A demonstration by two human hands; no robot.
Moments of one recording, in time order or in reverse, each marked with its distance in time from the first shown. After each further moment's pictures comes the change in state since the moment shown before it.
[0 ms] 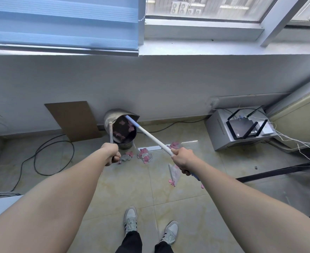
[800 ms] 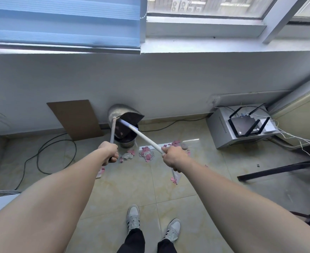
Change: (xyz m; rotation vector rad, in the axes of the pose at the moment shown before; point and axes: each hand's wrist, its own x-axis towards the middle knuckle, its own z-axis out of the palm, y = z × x) left_hand -0.005 -0.009 -0.017 0.120 0.012 0.047; right_hand -0.012 -0.038 0.022 -0.264 0.028 -0.109
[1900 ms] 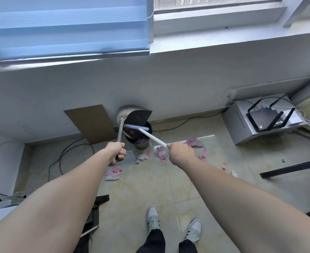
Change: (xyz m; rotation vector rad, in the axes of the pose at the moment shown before) left_hand 0.010 0.018 -0.039 -0.332 -0.115 -0.057; right_hand 0.031 -0.040 0.010 -0.224 0.123 -0.088
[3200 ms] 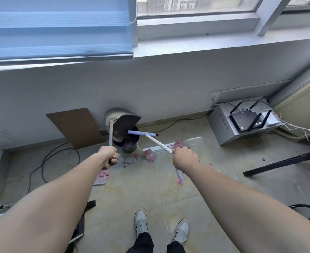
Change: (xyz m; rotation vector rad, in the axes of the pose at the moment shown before) left_hand 0.003 -0.011 0.031 0.074 0.030 0.023; right_hand -0.022 0.062 -0.002 -0.039 0.008 0.167
